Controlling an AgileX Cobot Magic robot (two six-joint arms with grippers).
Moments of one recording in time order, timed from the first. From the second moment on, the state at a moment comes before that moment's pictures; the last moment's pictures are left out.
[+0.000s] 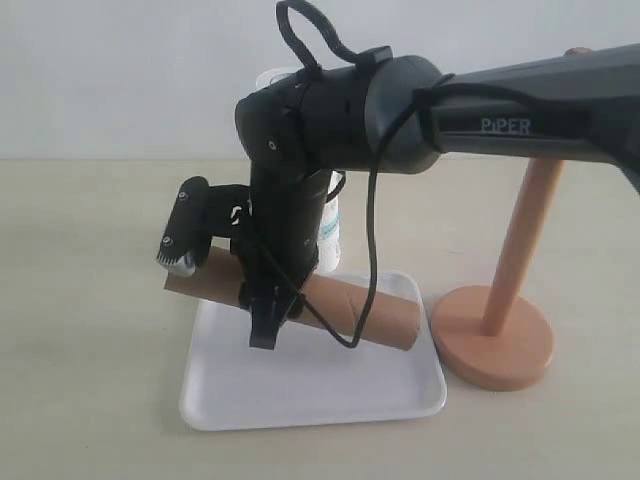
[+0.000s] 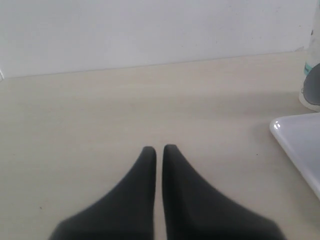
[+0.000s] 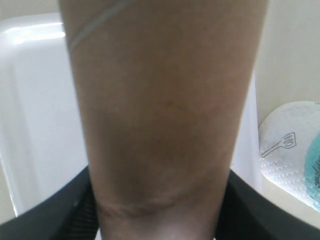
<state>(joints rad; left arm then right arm) -0.01 0.00 0.00 0.07 0.31 0.01 0.84 2.09 -1.65 -0.06 0.90 -0.66</state>
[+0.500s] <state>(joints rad) -0.01 0.00 0.00 0.07 0.31 0.01 0.84 2.09 -1.65 -0.08 0.97 -0.62</state>
